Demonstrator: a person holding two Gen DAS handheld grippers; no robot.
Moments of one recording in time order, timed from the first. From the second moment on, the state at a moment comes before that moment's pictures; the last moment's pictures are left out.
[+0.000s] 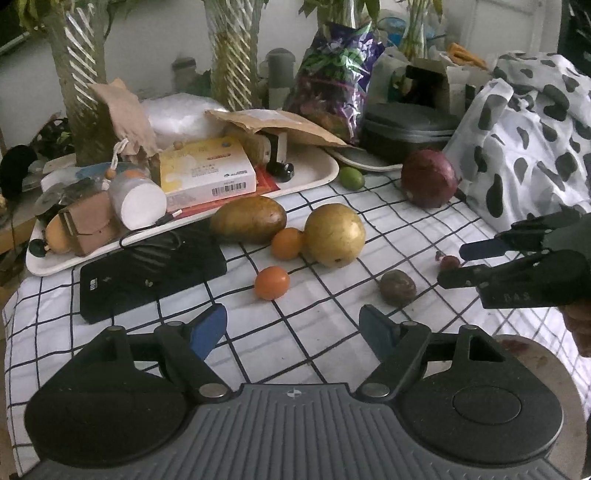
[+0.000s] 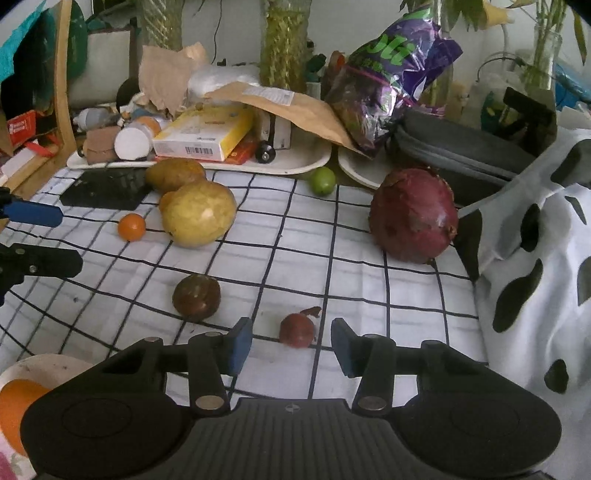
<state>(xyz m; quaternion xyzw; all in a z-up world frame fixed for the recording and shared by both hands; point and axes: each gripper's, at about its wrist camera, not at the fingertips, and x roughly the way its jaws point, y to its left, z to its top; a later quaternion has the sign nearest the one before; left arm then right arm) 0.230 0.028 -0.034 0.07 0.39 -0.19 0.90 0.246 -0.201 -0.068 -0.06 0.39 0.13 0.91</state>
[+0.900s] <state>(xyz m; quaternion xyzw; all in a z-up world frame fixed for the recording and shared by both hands) 0.280 0.025 -0.067 0.07 0.37 -0.20 0.90 0.254 -0.206 -0.054 -0.05 0.39 0.15 0.91</state>
